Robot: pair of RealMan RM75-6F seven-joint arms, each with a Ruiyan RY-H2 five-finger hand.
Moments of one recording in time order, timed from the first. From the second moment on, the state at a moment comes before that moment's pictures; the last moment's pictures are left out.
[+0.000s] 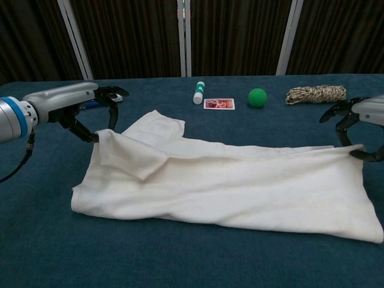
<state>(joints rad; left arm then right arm) -0.71 -1.50 -0.16 -1.38 1.27 0.87 -0.03 0.58 -1.34 0.06 -1.28 -1.49 0.91 -0.01</state>
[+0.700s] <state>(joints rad) -0.78 -1.57 -0.21 -1.23 1.21 0.81 -0.07 0.65 -1.43 0.09 -1.15 -1.40 0.82 -0.01</state>
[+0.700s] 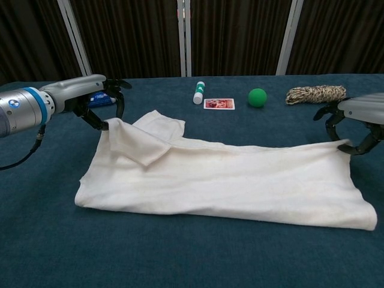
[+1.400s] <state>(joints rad) -0.80 -1.59 -0.23 -1.15 1.20 0.79 -0.11 0.68 -1.47 0.09 -1.03 -1.39 0.78 0.06</state>
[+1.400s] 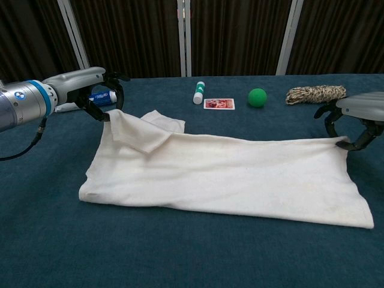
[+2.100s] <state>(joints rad) -0.83 -1.64 -0.24 -1.08 1.18 0.77 -0.12 0.69 -1.51 0.09 -0.96 -1.36 0.75 0.07</state>
